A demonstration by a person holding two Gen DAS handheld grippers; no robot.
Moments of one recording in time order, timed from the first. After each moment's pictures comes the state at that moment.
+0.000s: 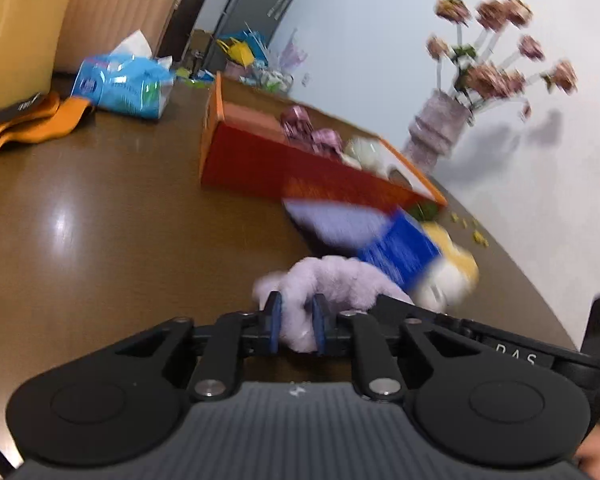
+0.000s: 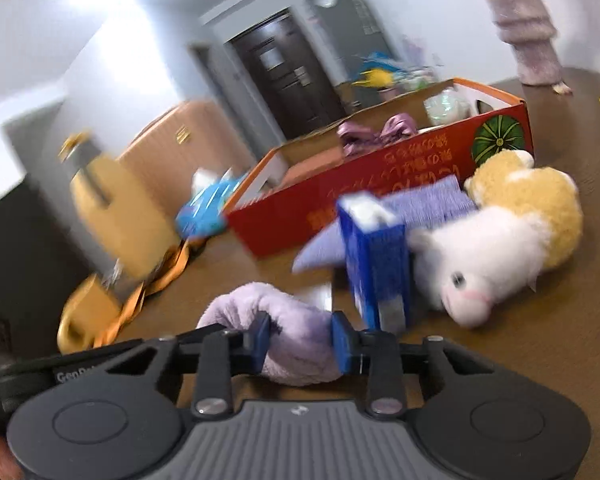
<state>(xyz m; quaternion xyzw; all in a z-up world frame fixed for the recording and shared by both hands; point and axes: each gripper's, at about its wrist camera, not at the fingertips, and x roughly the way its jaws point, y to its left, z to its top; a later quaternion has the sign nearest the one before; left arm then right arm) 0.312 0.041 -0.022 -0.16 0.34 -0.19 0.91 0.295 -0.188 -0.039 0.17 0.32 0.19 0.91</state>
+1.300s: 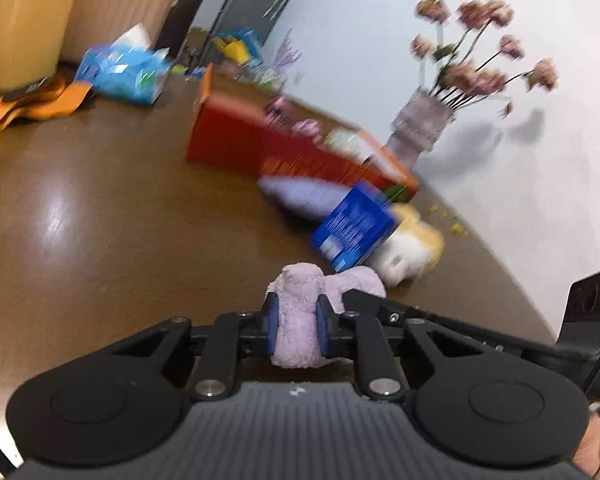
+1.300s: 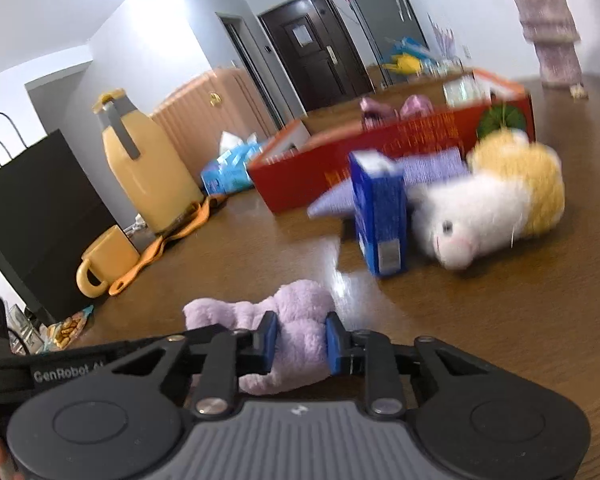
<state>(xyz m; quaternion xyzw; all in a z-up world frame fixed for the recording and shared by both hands) 0.284 0.031 -0.007 -0.18 0.32 -0.20 0.91 0.279 -0.193 -0.024 0.16 0.30 0.20 0.92</state>
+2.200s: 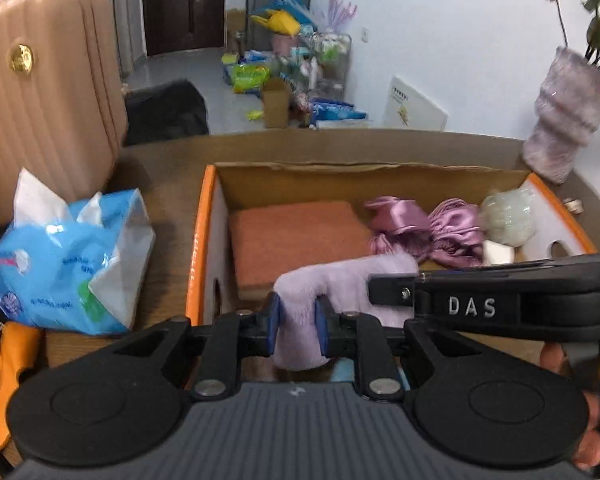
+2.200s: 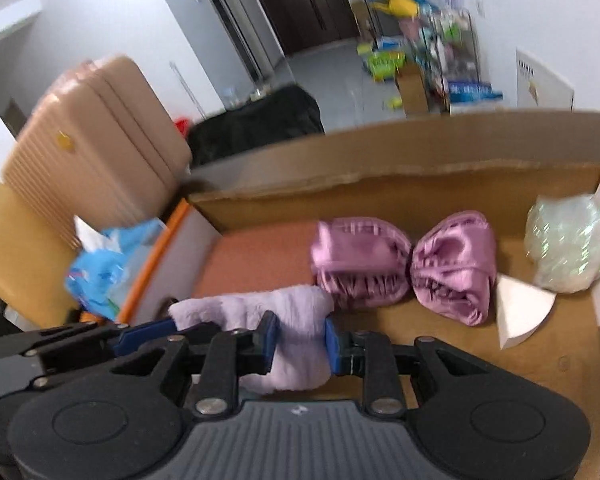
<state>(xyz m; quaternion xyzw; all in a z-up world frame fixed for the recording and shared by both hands) 0.618 -0.023 0.012 0.02 0.39 -0.06 0.92 0.664 -0.172 -0.022 0.12 0.46 0.18 0.86</state>
